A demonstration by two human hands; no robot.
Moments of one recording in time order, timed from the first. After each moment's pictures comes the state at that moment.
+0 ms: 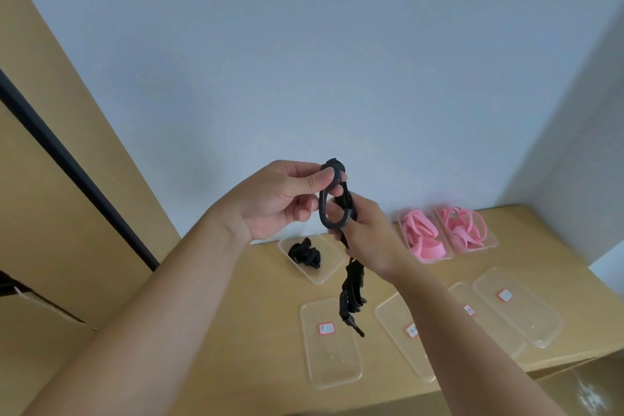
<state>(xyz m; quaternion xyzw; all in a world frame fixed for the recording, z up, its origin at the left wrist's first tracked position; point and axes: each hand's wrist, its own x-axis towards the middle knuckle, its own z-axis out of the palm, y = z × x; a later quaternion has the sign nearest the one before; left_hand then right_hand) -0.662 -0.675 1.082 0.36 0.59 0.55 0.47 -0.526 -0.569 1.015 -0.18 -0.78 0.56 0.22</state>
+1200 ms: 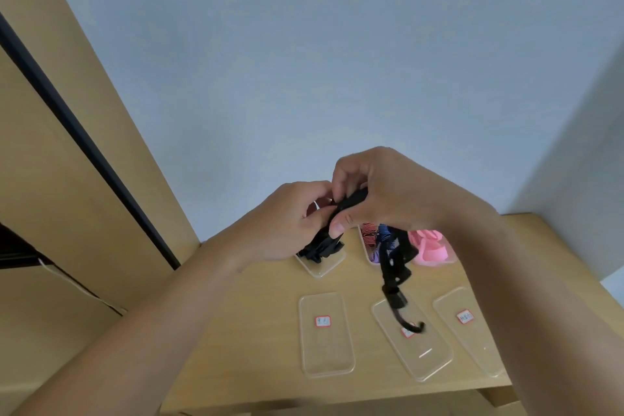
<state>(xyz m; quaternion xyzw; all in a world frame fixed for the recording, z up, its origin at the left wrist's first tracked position) -0.609 -0.697 1.082 0.53 0.76 0.32 0.19 -0.491 -0.548 1.120 -0.07 -0.92 0.37 0.07</state>
